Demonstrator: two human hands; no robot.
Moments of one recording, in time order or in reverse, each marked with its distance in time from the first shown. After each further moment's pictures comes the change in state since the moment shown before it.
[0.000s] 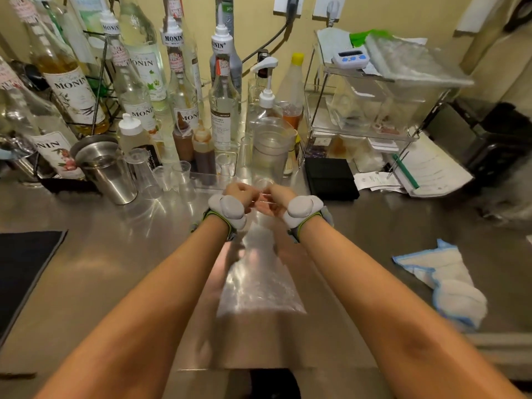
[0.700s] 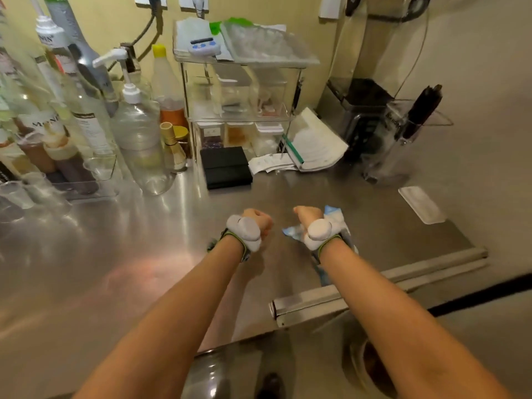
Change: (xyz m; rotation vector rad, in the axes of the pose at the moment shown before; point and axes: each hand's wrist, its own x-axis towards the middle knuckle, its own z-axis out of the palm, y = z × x) left_hand -0.094 -0.003 0.259 0.171 -0.352 -0.101; right_hand -0.043 0.053 -0.307 -0.376 0.544 -0.010
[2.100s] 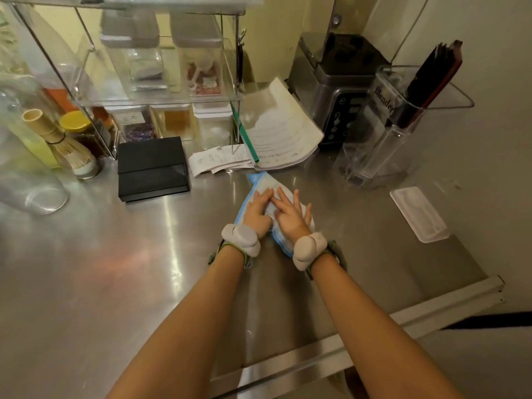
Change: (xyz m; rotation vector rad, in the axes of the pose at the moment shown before) left_hand 0.151 0.027 0.136 0.183 -0.073 0.291; right_hand 0.151 0.038 -0.046 -0.444 -0.115 -0.458
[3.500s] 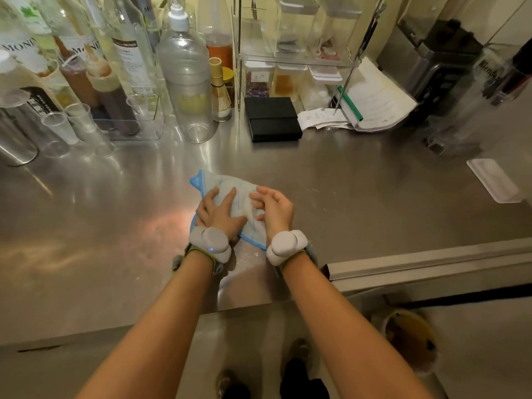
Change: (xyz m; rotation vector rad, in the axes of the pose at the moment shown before) left_hand -0.244 -0.130 -0.204 0.349 0.330 -0.277; right_hand -0.163 -0.202 0.201 1.170 0.152 0.178
